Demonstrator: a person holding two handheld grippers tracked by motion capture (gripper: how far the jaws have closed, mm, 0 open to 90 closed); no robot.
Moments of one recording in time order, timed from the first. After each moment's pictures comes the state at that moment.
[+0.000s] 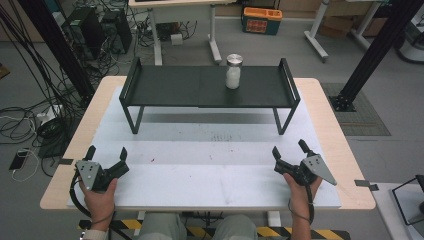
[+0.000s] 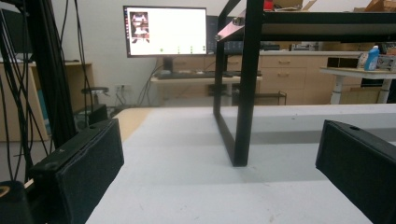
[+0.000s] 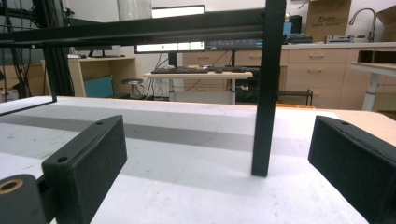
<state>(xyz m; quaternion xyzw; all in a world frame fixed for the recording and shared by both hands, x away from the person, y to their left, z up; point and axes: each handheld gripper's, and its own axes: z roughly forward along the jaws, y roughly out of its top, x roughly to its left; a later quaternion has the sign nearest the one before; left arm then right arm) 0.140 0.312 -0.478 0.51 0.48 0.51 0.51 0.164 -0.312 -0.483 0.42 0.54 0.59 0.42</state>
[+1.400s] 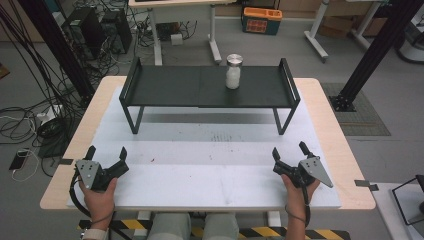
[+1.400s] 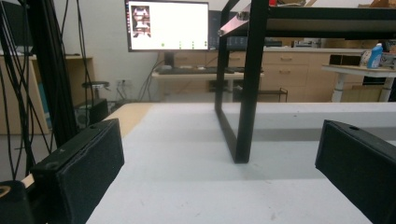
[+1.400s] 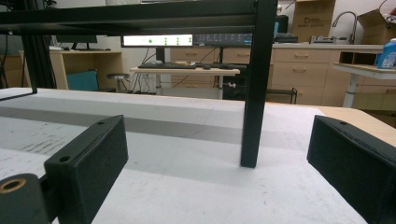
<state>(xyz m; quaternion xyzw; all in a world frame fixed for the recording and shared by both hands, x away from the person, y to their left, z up) 0.142 0.311 -0.474 0.51 0.49 0.50 0.51 0.161 -0.301 -0.484 0.43 0.54 0.57 0.45</state>
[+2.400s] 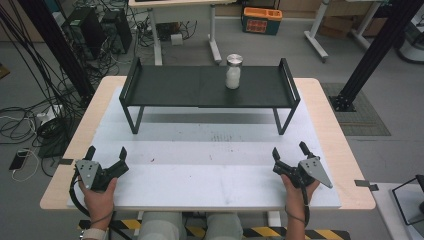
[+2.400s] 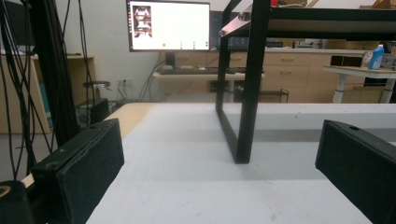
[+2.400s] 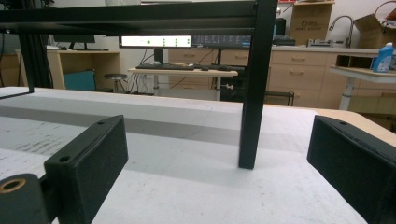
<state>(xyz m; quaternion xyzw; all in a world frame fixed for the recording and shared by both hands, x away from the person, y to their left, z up) 0.141 0.311 -0.475 0.50 0.49 0.50 0.51 0.159 -0.298 -0.486 0.42 0.54 0.57 0.45</state>
